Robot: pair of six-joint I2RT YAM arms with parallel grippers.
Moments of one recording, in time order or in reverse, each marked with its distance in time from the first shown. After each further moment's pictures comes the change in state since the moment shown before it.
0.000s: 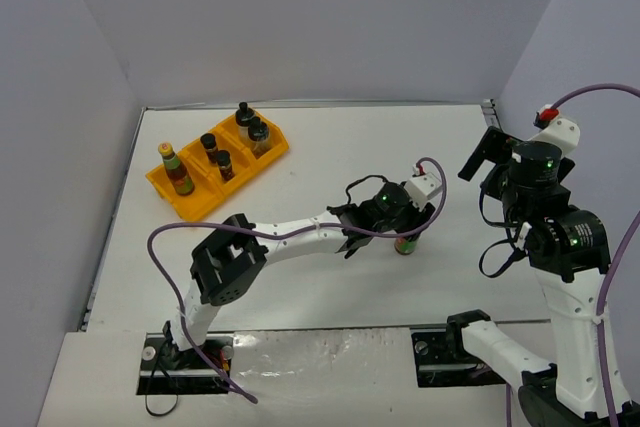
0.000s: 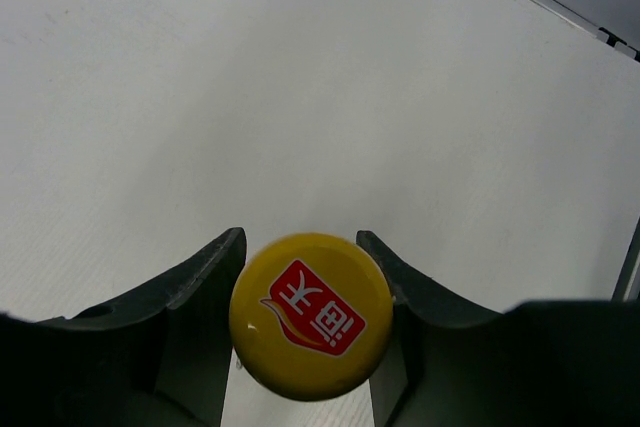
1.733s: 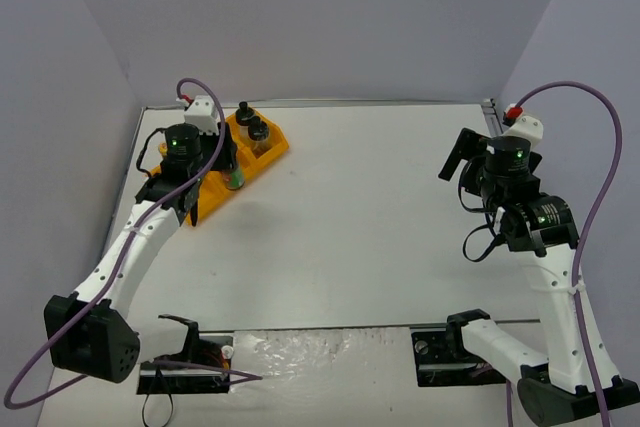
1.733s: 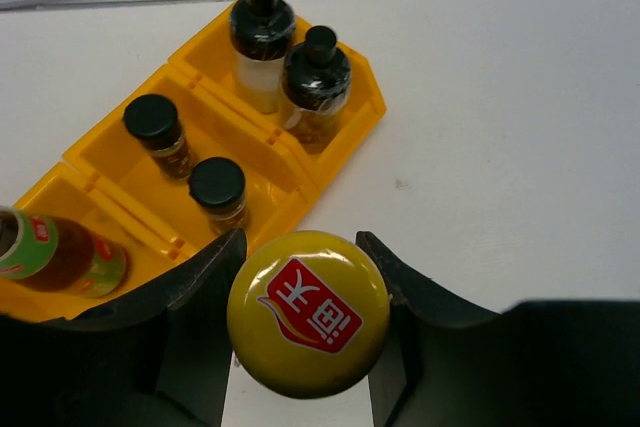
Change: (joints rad) left arm 0.876 -0.819 -0.496 -0.271 -0.013 0.029; right arm 0.000 0.036 -0.166 0.140 -0.093 -0.025
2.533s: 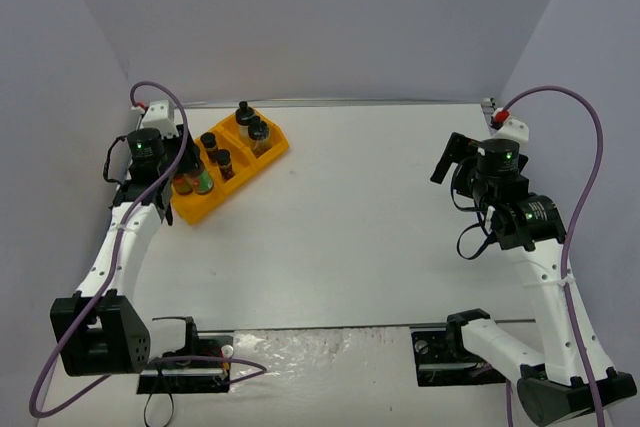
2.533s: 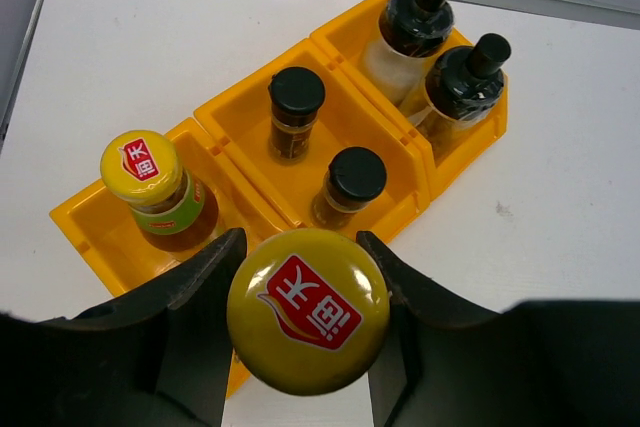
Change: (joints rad) left arm 0.261 0.015 -0.062 0.047 0.076 -0.022; right arm -0.007 0.000 -0.096 0.081 -0.058 -0.003
